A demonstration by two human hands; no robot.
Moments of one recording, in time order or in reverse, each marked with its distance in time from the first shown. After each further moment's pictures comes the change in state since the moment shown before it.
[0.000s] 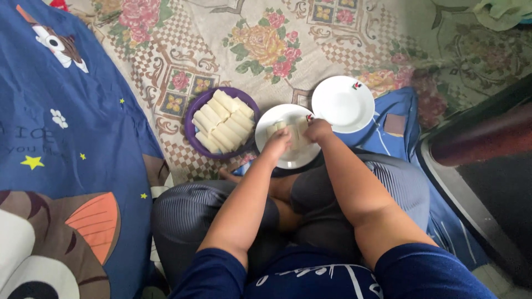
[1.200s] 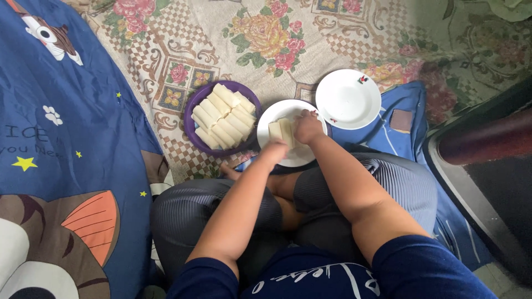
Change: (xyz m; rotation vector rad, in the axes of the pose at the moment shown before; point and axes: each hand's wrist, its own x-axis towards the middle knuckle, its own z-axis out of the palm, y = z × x) left_hand 0.037 -0.061 -0.024 0.572 0.179 -0.091; right_hand -0.085 -0.083 -0.011 -0.629 0.009 -0.382
